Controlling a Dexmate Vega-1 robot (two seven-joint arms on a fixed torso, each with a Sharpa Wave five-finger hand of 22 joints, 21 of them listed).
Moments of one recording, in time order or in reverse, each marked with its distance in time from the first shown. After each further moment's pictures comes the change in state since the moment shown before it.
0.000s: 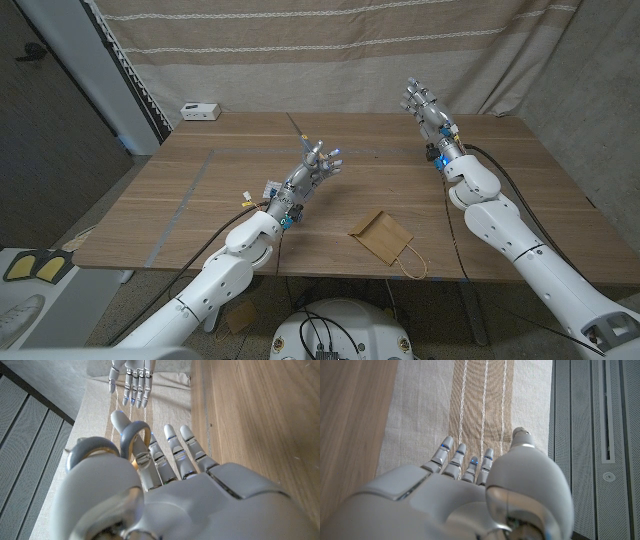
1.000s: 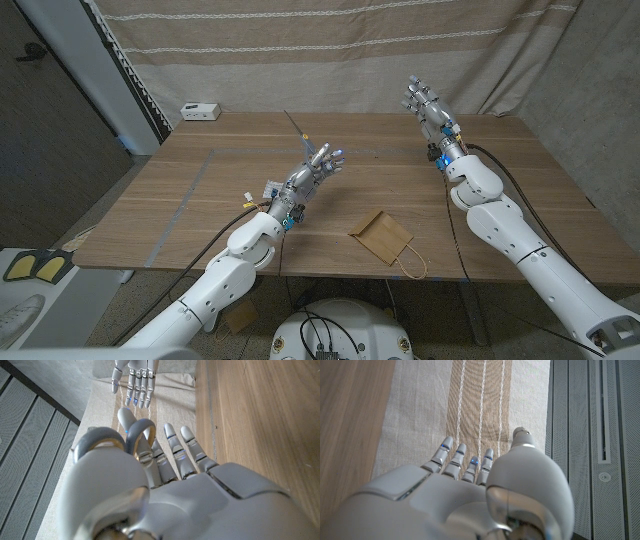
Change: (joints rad) left arm 0.005 -0.010 0.004 0.000 0.004 -0.028 -0.010; left_hand 0.112 0.128 0.150 0.002 -0.079 -0.060 0.059 0.007 -0.068 0.122 0.029 0.049 0.045 0.027 -0.001 0.006 -0.032 -0.041 -0.002 0.063 0.003; right arm -0.015 -0.010 0.008 -0.027 -0.004 0.000 -0.010; right_hand -0.008 0.000 0.000 0.000 0.000 0.000 0.000 0.000 0.000 0.000 0.000 0.007 0.000 0.000 0.000 0.000 -0.005 0.004 -0.004 -0.008 0.000
